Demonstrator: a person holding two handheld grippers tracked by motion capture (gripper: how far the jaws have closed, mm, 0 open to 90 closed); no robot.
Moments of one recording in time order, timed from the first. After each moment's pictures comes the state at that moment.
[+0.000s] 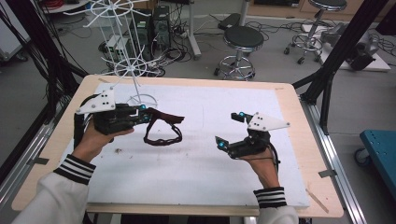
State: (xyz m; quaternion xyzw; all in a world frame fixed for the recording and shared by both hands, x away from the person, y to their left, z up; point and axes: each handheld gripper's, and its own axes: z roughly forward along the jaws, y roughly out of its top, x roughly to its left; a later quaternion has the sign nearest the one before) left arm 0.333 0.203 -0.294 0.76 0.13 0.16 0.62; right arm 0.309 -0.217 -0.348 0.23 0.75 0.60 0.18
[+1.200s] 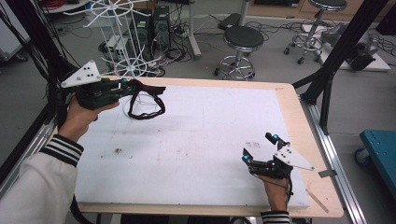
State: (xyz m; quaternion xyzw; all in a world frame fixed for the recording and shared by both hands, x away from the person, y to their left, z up) left arm 0.369 0.235 -0.255 0.75 0.19 0.25 0.58; right arm 0.265 -0.282 -0.423 0.34 0.66 0.59 0.34
